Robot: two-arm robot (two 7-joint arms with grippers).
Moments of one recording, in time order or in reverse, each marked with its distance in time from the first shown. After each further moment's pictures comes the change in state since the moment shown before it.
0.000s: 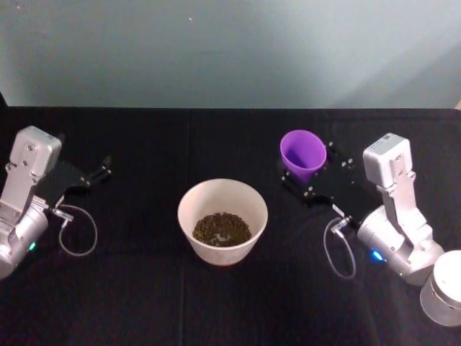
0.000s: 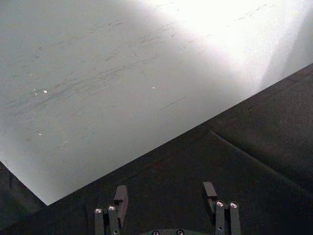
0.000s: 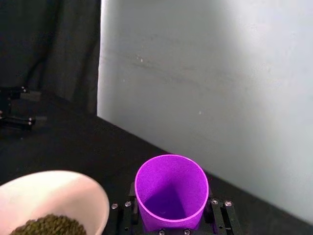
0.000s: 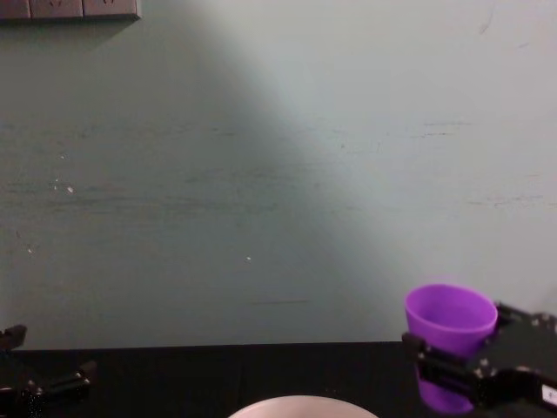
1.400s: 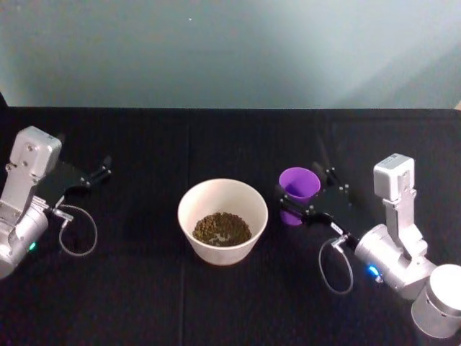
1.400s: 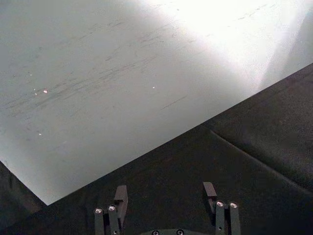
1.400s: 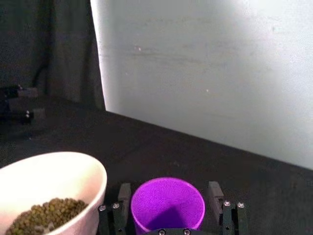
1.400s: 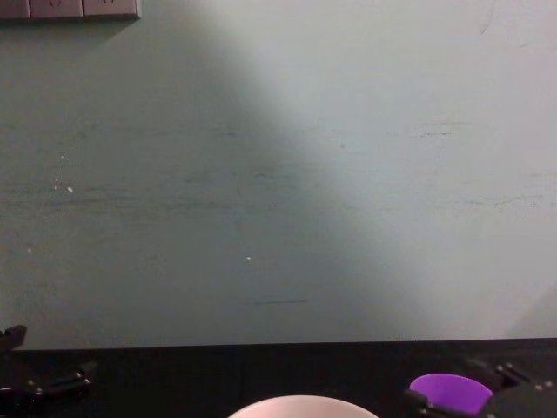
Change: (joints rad) left arm 0.000 0.000 0.000 0.000 0.000 0.000 0.000; right arm 0.054 -0.005 -0.032 0.216 0.183 -0.082 0.062
